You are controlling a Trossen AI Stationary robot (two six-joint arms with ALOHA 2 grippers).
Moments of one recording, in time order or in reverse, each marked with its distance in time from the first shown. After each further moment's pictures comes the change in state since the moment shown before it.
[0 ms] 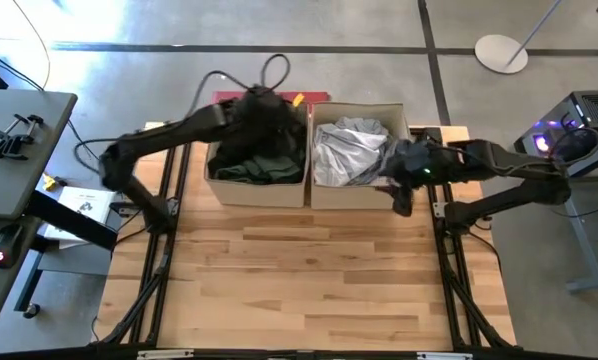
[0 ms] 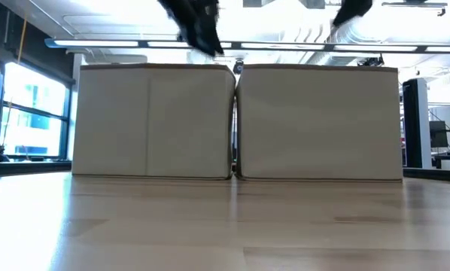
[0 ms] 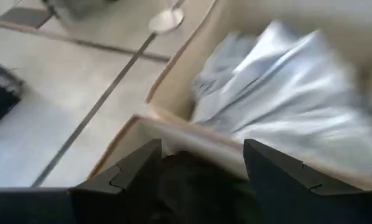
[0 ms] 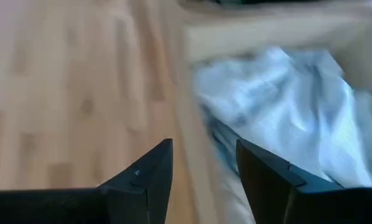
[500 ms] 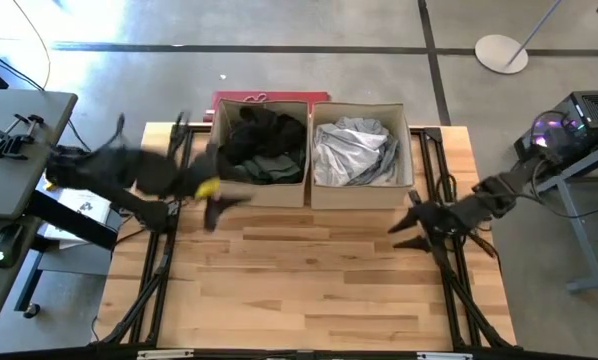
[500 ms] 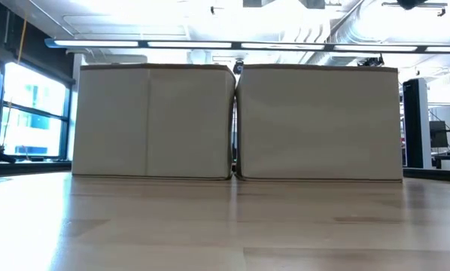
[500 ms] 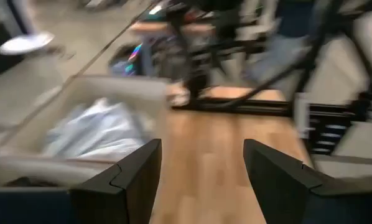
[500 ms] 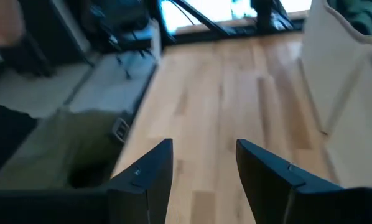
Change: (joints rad) left arm -0.656 -0.489 -0.133 -0.094 -0.113 -0.298; right arm 0.574 -0.365 -0.476 0.517 0.086 0.306
